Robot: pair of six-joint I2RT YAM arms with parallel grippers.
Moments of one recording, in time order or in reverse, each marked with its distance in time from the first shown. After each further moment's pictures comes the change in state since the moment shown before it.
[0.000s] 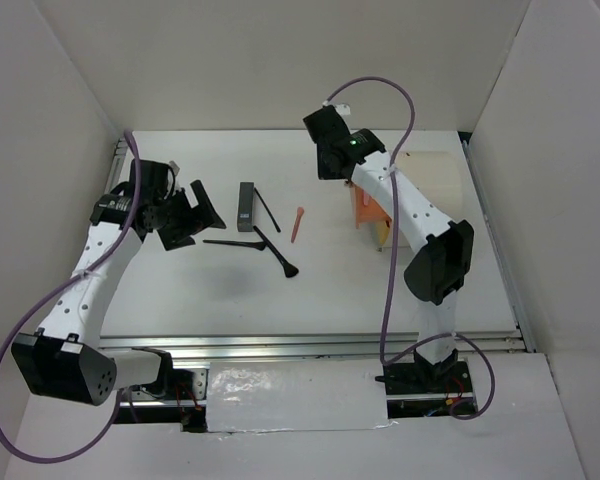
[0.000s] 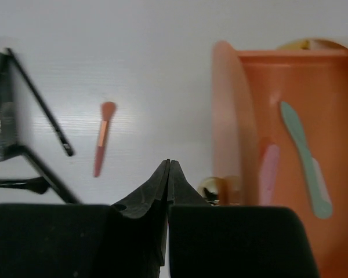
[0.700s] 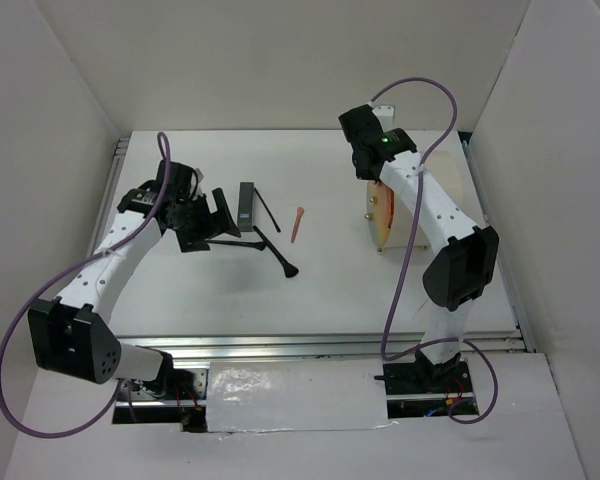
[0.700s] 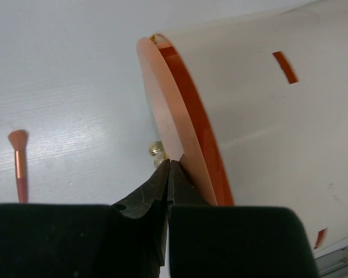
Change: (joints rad) left arm -0.066 0.111 -0.038 0.059 0.018 0.021; right arm -0.144 -0.100 -0.150 -0.067 0.164 0.013
